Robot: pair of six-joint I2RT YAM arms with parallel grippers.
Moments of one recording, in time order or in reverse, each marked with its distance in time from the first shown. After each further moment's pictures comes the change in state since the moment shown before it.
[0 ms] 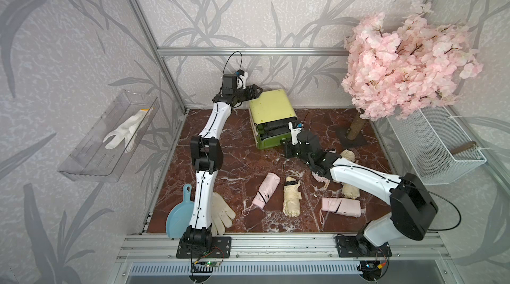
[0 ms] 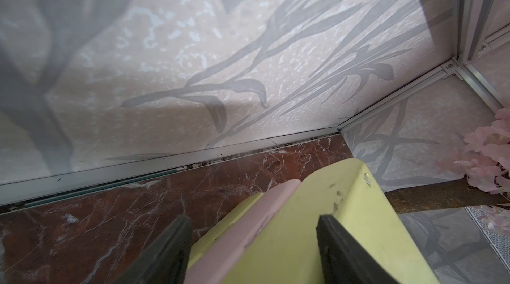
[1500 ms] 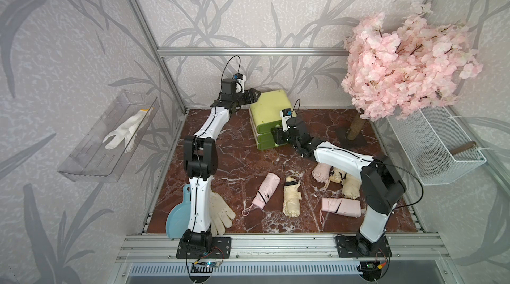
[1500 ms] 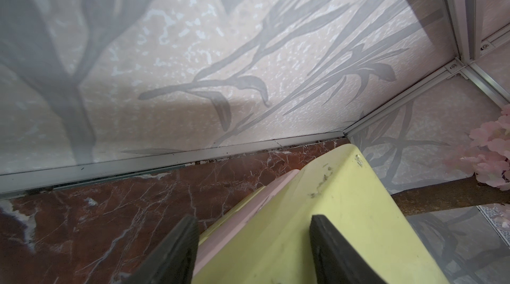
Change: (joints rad) left arm -0.012 -0.205 -0.360 0.186 -0.064 -0.013; right arm -0.053 0.246 0.240 -0.010 -0.072 -0.017
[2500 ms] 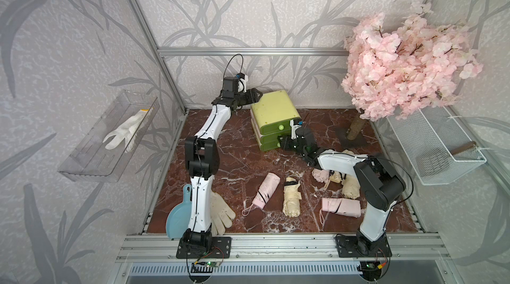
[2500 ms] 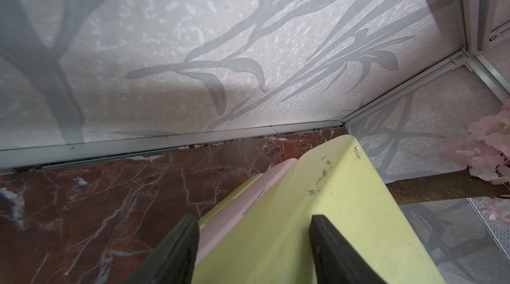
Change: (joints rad) left arm -0.012 0.020 0.079 -0.126 0.003 0.013; right arm -0.074 0.058 -0.206 0.283 -0.109 0.208
